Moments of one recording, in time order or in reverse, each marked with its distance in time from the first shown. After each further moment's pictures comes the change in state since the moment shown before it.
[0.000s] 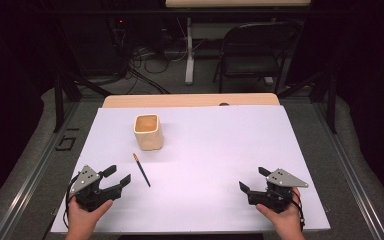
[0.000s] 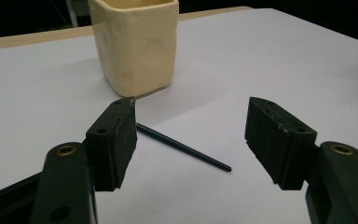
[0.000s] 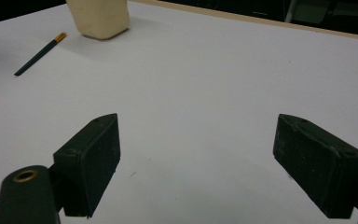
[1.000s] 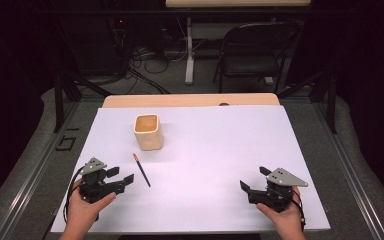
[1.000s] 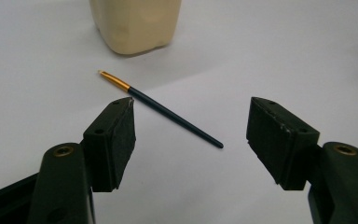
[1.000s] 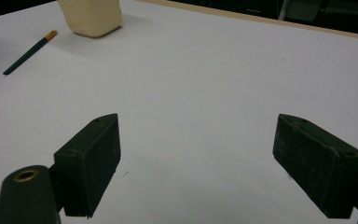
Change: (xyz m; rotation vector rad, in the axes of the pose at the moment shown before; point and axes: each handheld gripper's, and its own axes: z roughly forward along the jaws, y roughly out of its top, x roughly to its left) left arm 0.000 0.025 0.014 0.253 0.003 -0.119; right arm -0.001 0.000 0.002 0.004 -0.020 0.005
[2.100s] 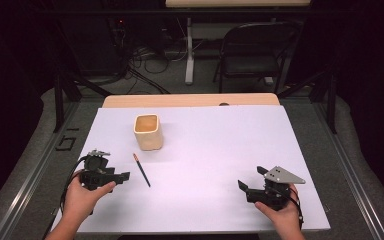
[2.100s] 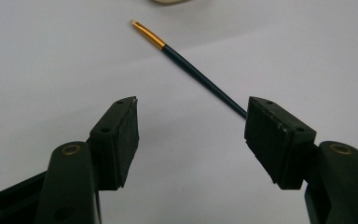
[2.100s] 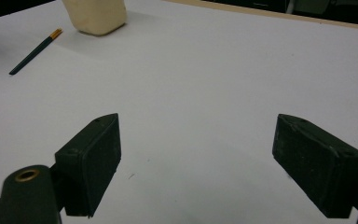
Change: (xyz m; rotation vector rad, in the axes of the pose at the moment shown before) left arm 0.013 0.026 0.009 0.266 0.095 -0.120; right arm 0.001 0.002 0.006 0.017 0.024 0.014
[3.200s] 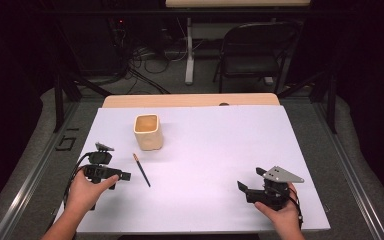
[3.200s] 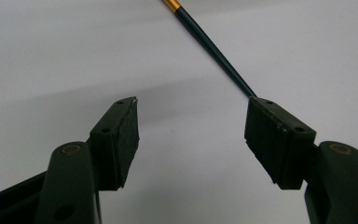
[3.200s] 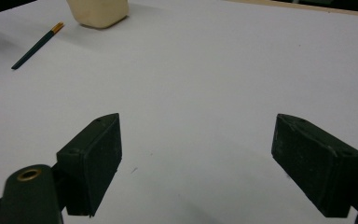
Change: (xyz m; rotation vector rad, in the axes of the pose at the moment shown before) left arm 0.006 0.018 0.015 0.195 0.015 -0.123; right arm -0.001 -0.002 0.002 0.031 0.016 0.015
